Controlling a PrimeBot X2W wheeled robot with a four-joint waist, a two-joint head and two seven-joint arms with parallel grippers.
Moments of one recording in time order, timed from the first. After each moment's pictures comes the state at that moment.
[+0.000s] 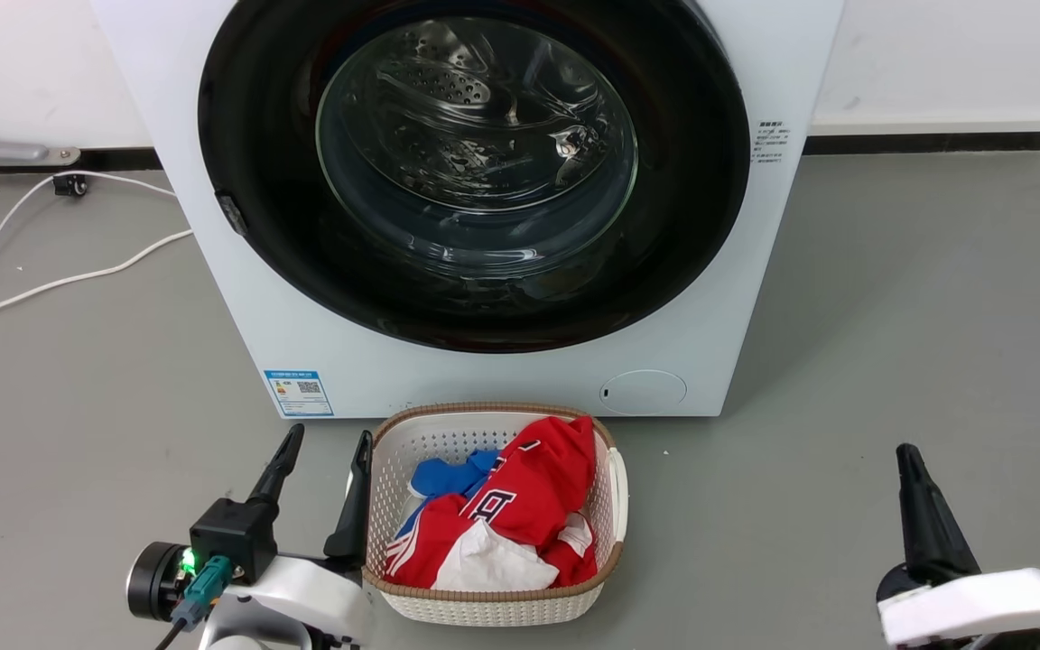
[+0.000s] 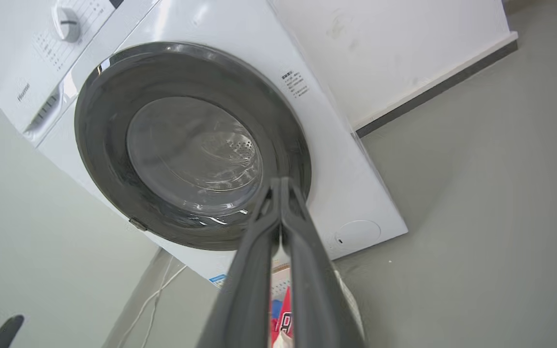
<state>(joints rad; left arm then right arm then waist) -0.08 0.12 -0.11 0.25 -0.16 -0.10 -0.26 0.04 -0.05 -0.04 0.09 0.59 0.13 -0.12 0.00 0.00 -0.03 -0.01</state>
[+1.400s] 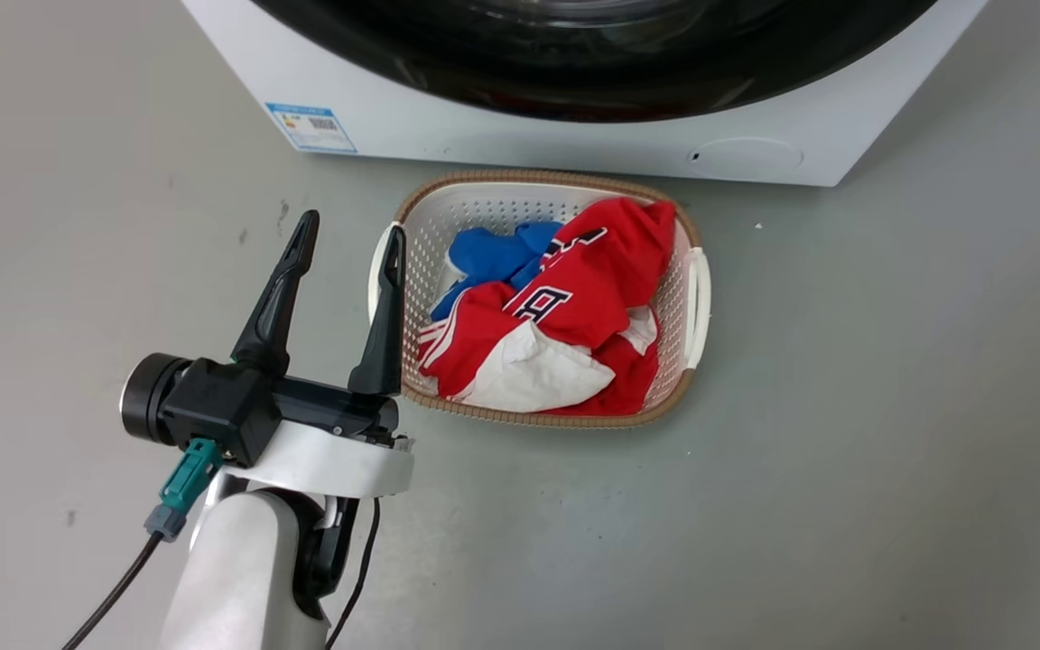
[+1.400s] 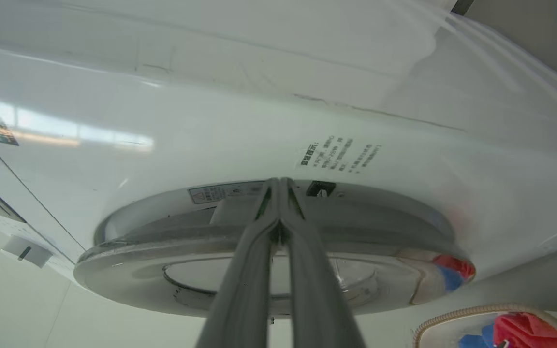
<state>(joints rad) -0.30 0.07 -0.13 0.01 -0.14 -0.12 -0.26 -1.13 -0.36 -0.11 0.89 1.49 0.13 0.33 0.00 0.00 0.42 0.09</state>
